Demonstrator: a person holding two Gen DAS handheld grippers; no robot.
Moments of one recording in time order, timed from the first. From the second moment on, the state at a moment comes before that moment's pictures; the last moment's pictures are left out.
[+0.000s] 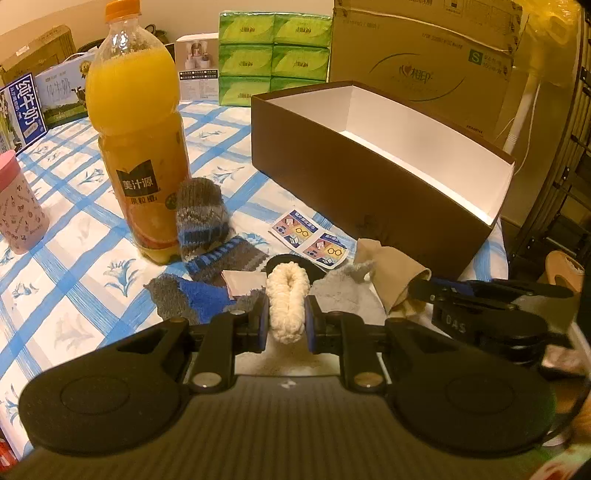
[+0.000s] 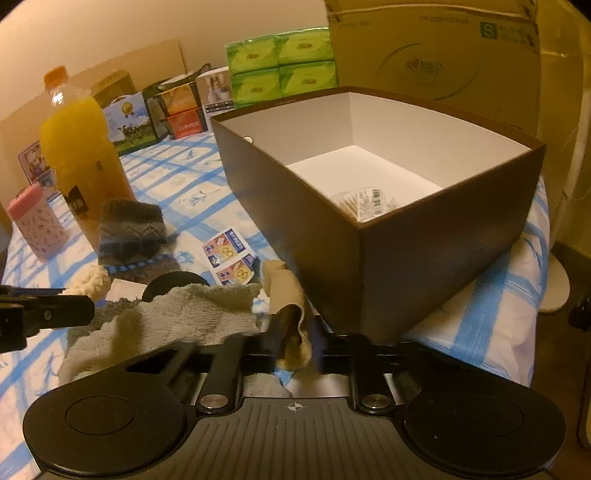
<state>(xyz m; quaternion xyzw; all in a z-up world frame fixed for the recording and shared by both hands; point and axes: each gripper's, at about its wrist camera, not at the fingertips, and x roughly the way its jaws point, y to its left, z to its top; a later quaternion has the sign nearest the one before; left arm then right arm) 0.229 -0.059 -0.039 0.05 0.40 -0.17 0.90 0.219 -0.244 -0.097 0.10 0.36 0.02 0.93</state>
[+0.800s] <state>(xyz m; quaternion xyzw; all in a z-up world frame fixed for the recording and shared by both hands) 0.206 -0.054 0.019 0.03 0.34 -0.16 0.92 0.178 -0.248 0.002 0.10 0.26 0.09 0.95</state>
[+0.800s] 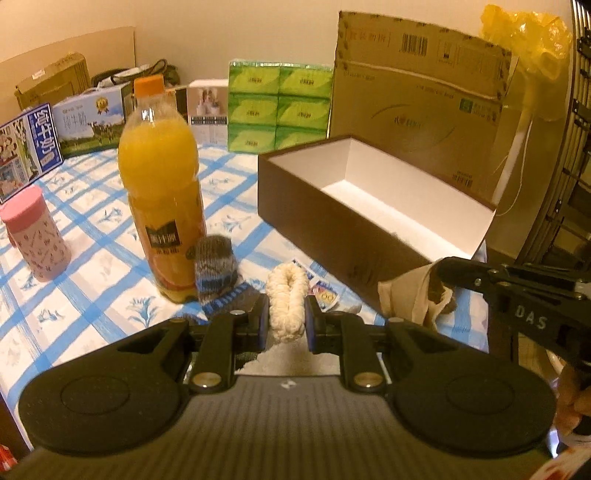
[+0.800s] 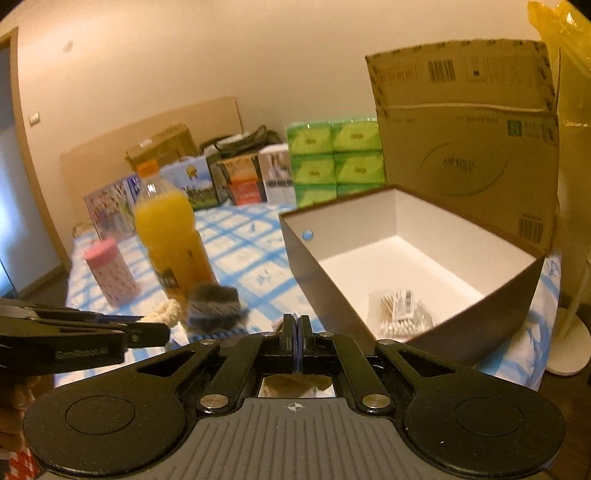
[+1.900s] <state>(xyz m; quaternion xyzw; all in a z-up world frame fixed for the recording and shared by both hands) 0.265 -0.114 0.068 0.03 0.30 -0.22 0.93 0.225 -0.311 0.079 0.14 0.20 0.10 0.96</state>
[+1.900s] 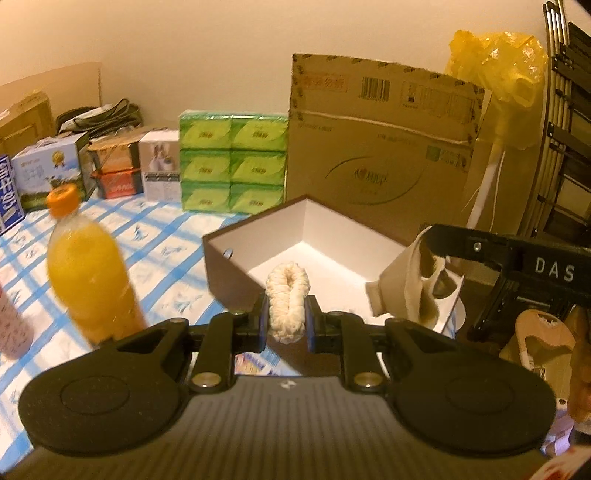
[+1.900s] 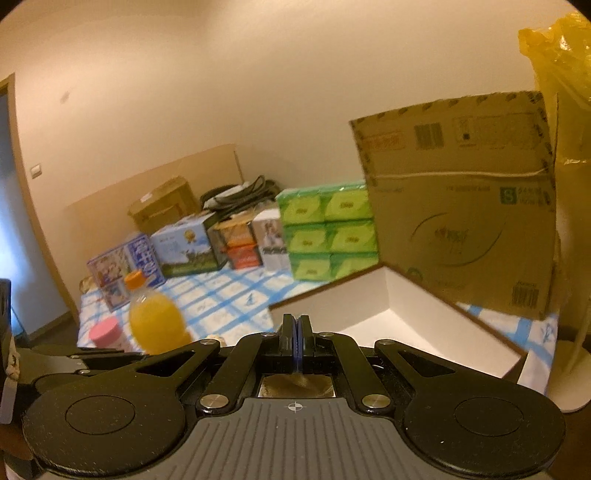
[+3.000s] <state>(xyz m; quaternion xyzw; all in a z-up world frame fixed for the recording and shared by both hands) 0.445 -0.215 0.008 0.05 0.36 -0.23 0.90 0.413 -0.405 0.007 0.22 0.26 0.06 0.94</state>
